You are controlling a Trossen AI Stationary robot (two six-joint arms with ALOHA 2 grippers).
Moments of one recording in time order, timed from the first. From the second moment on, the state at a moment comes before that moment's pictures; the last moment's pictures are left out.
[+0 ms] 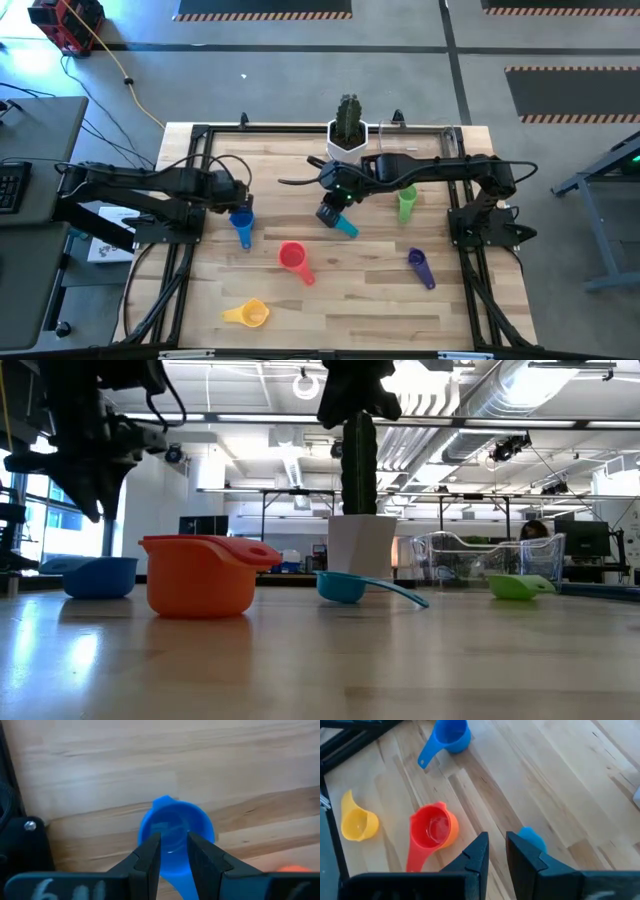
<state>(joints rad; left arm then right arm) 0.03 0.98 0.71 -1.07 -0.20 -1.40 0.01 1.78 1.72 -0.89 0.07 0.54</state>
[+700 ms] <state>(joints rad) 0.03 1.08 0.62 -1.02 -0.17 -1.36 0.01 1.78 1.72 -0.89 0.06 0.52</state>
